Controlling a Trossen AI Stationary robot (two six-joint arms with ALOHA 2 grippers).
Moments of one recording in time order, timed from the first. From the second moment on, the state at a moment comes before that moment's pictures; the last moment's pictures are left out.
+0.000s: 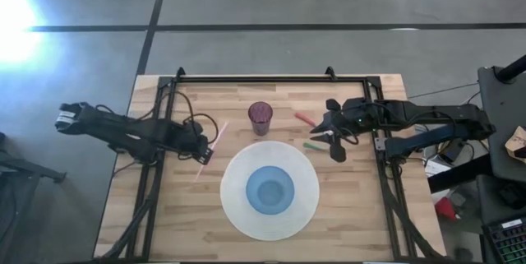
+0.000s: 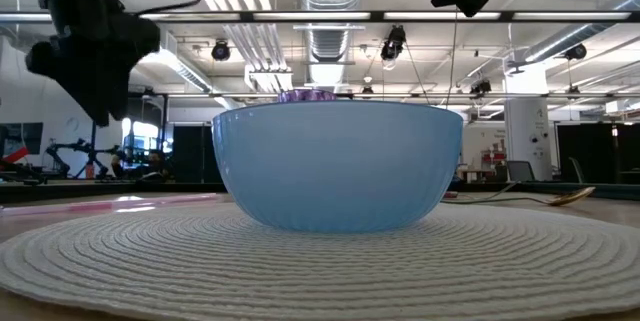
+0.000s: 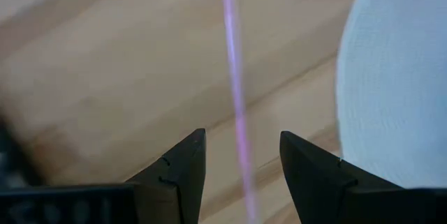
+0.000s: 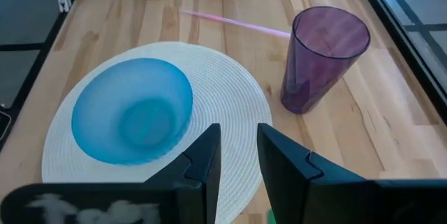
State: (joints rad) left arm -0.14 1.06 0.78 -1.02 -0.24 -1.18; right arm -0.01 1.04 0.99 -0.59 -0.02 0.07
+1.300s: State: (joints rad) left arm -0.02 1.34 0.87 -0.97 -0.10 -1.05; right arm -0.01 1.07 0.92 -0.59 -0.02 0.07
